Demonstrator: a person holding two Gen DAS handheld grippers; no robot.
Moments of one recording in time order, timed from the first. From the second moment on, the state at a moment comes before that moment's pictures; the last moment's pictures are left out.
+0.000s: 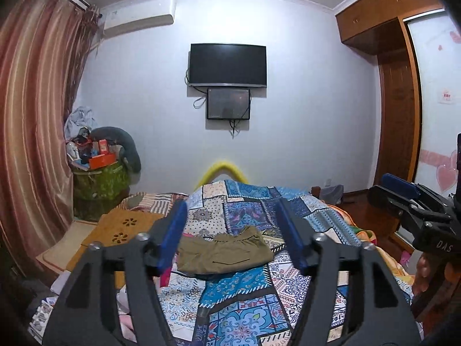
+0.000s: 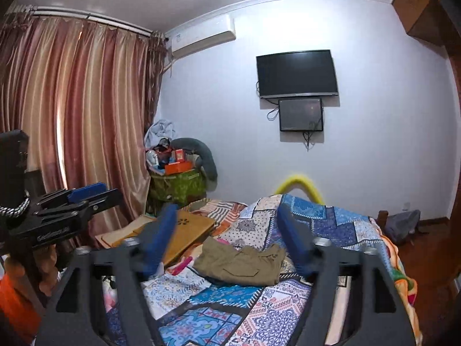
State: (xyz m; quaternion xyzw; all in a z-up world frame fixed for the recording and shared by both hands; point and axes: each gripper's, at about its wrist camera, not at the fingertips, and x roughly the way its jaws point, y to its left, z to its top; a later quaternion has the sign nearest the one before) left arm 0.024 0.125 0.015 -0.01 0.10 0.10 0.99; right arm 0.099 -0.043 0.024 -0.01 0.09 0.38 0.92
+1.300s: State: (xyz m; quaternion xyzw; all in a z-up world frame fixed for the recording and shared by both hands) left arm 0.013 0.115 -0.005 -0.03 0.10 0.10 0.99; right arm 0.072 -0.058 0.017 -0.02 0.09 0.35 0.93
